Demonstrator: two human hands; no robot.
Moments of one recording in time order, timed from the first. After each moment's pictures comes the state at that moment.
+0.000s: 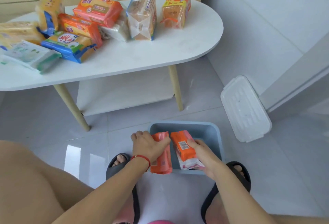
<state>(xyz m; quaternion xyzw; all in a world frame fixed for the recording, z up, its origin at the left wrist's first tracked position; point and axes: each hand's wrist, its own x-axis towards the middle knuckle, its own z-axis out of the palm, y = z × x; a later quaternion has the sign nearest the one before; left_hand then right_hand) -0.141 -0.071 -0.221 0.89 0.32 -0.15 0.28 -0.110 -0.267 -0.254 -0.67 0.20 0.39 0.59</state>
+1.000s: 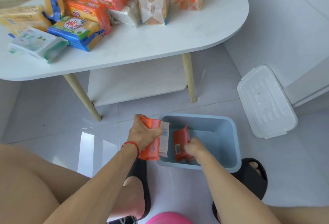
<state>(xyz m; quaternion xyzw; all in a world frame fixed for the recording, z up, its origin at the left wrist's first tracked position) -0.145 -0.008 -0.232 0.80 0.36 -0.10 0.48 -0.096 -0.201 -0.315 -0.80 0.16 0.44 0.38</state>
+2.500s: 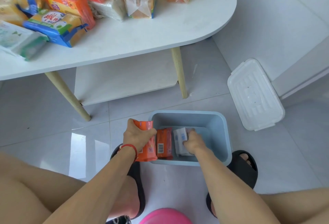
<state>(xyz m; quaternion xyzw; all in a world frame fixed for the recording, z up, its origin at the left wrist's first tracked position) -0.149 -0.019 -0.260 0.79 0.41 -0.11 0.45 -0.086 -0.227 -0.333 -0.87 0.08 0.38 0.30</state>
